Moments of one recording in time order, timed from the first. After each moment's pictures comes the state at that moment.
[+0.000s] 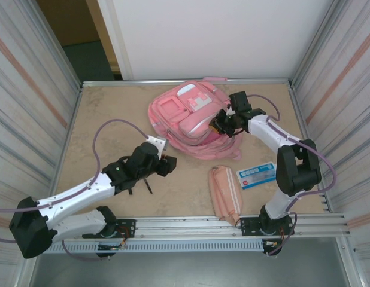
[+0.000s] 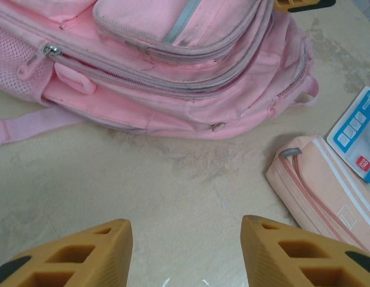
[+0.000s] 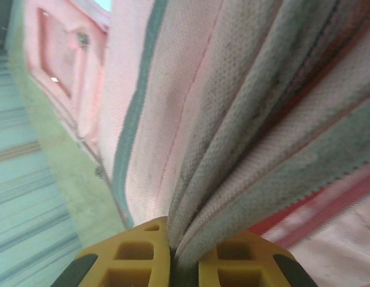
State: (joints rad) left arm -0.86 1.04 0.68 -0.28 -0.13 -0.42; right arm 0.32 1.69 1.24 -0.47 -0.44 0.97
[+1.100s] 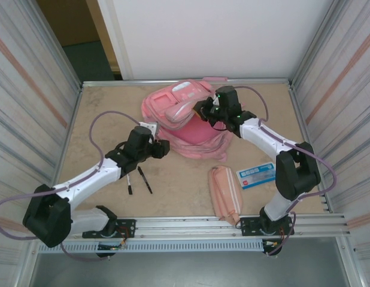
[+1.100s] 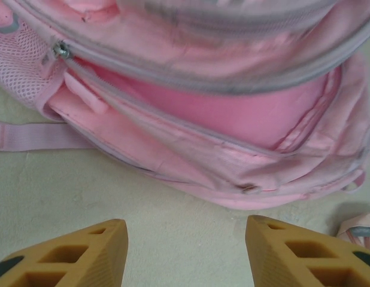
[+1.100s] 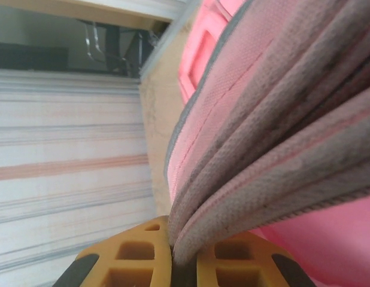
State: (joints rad) left arm -0.60 1.19 0.72 -0.17 -0.03 -0.41; right arm 0.48 1.66 1.22 -0.07 -0.35 1.19
